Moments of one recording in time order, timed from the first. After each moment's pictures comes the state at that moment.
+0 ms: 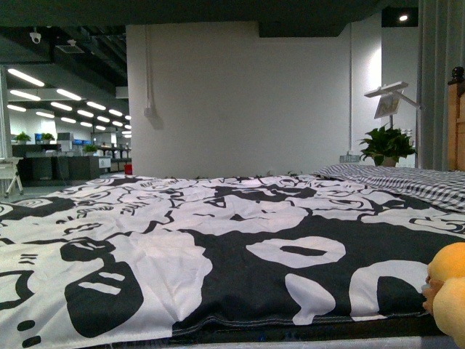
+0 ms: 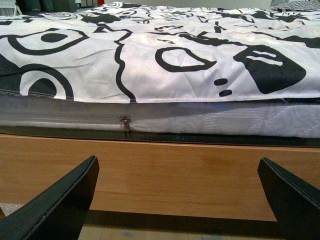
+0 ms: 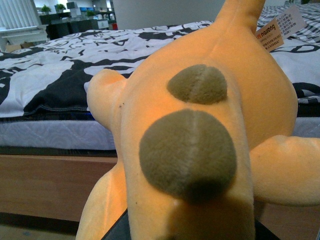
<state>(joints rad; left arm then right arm) 0.00 0.00 0.01 -0.01 0.00 -0.01 0.14 0.06 0.03 0.10 0.01 0.11</state>
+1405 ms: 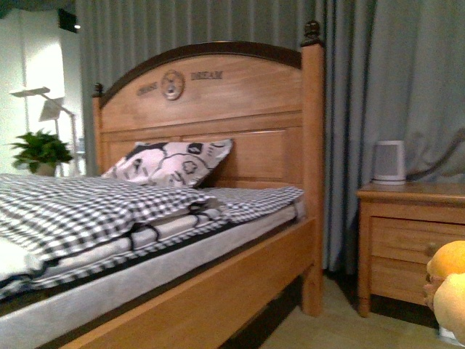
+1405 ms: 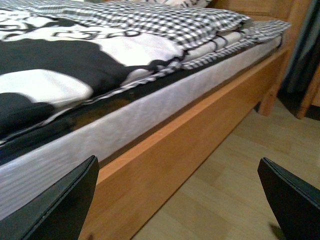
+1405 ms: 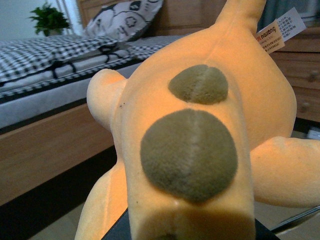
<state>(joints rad) 0.00 0.00 0.01 -0.01 0.00 -0.01 0.14 0.06 0.02 0.10 0.01 0.12</state>
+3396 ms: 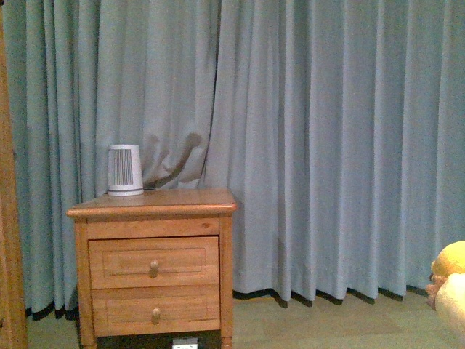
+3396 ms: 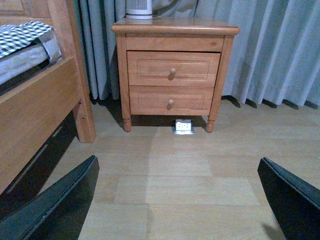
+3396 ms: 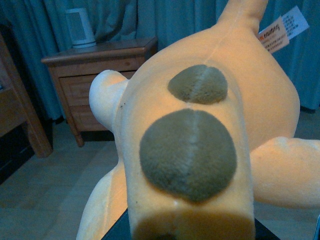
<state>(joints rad) 0.00 0.00 0.01 -0.01 0.00 -0.01 0.13 0.05 0.02 0.10 0.01 0.12</state>
